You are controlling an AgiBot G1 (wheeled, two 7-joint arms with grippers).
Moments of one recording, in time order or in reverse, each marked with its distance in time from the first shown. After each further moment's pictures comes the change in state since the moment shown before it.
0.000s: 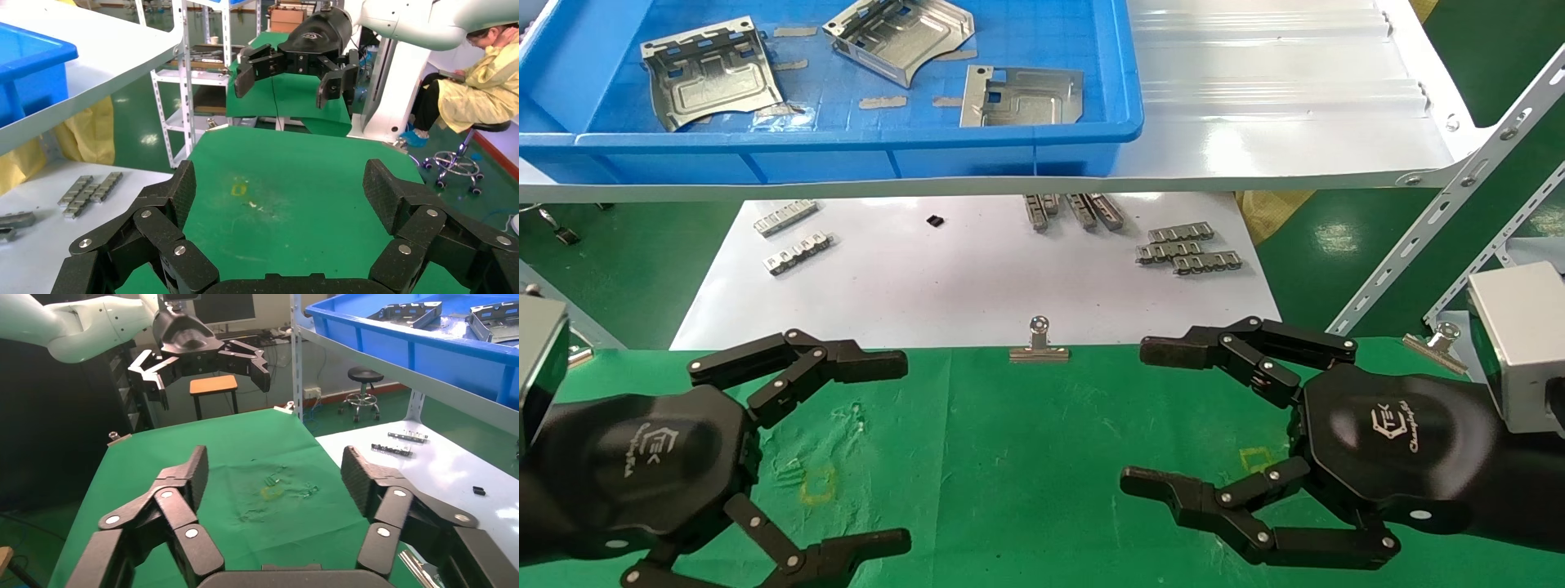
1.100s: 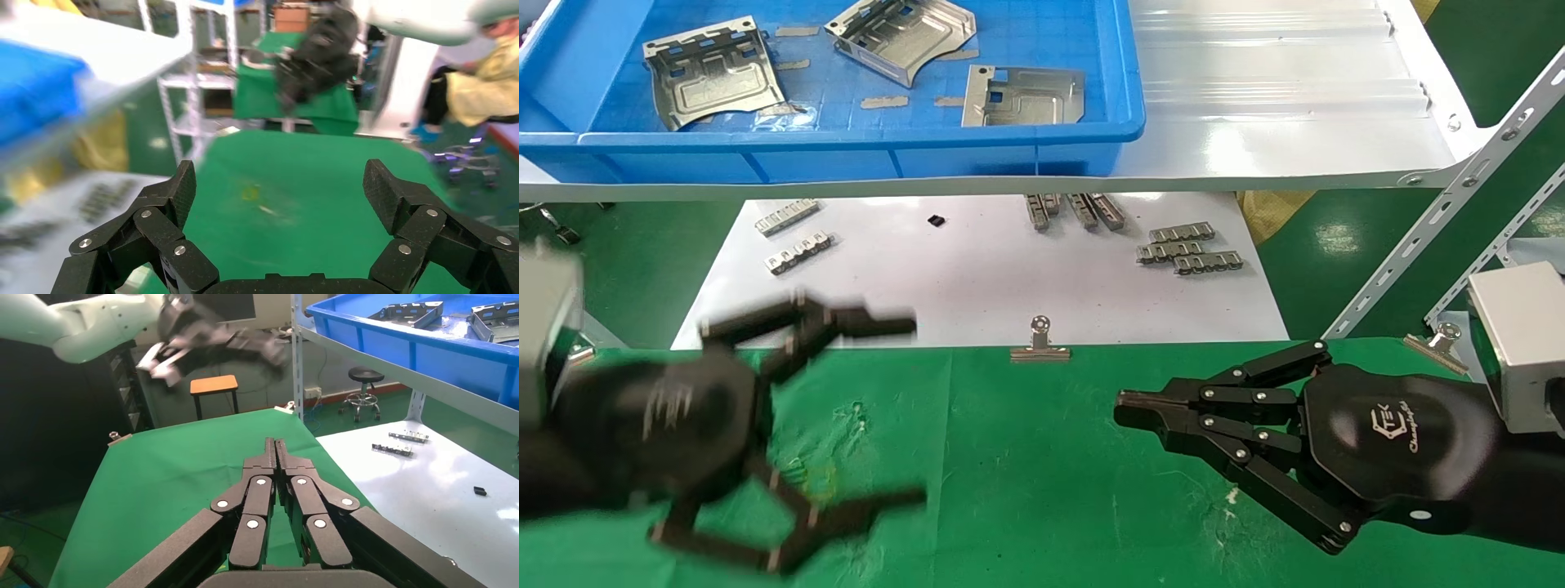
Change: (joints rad) left arm -0.209 0.081 0.028 0.105 0.097 -0.044 -0.001; right arm 0.000 0.000 0.000 0.000 0.000 0.000 0.000
